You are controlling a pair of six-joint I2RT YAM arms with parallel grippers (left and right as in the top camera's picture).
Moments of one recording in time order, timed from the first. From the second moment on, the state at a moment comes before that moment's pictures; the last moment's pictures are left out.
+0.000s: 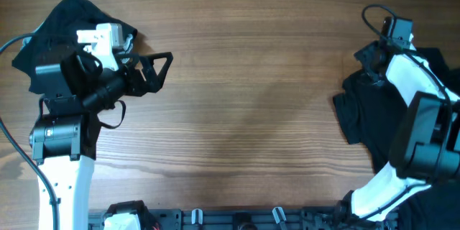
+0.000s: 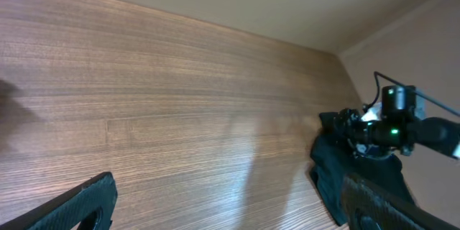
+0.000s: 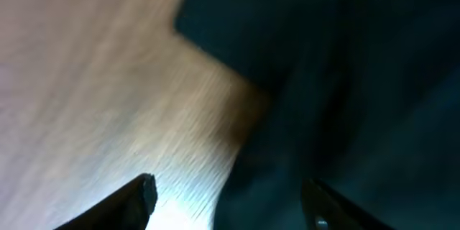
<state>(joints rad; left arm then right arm) 0.10 1.06 1.04 -0.56 0.66 -0.25 -0.24 1.92 1.18 -0.40 0.15 0.77</state>
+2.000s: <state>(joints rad) -0.02 1.69 1.07 -0.44 -0.04 -0.59 -0.17 1.81 1.17 -0.68 -0.01 0.53</state>
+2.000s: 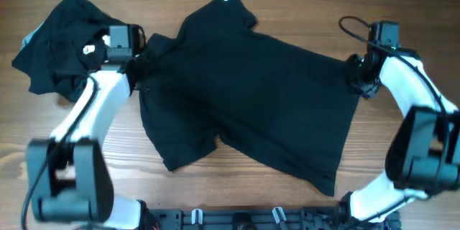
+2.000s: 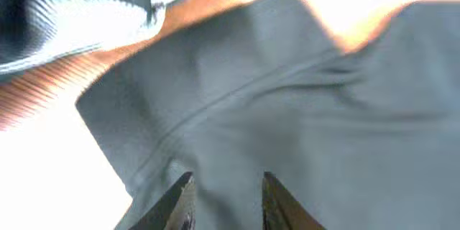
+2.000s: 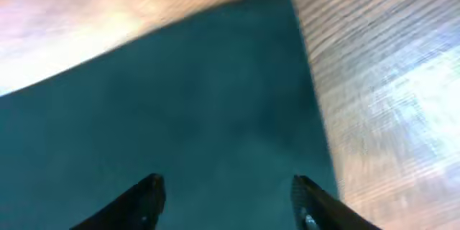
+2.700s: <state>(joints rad) -0.07 1.32 1.07 -0.73 0.03 -0.54 -0.35 1.98 1.59 -0.48 -0.19 0.37</state>
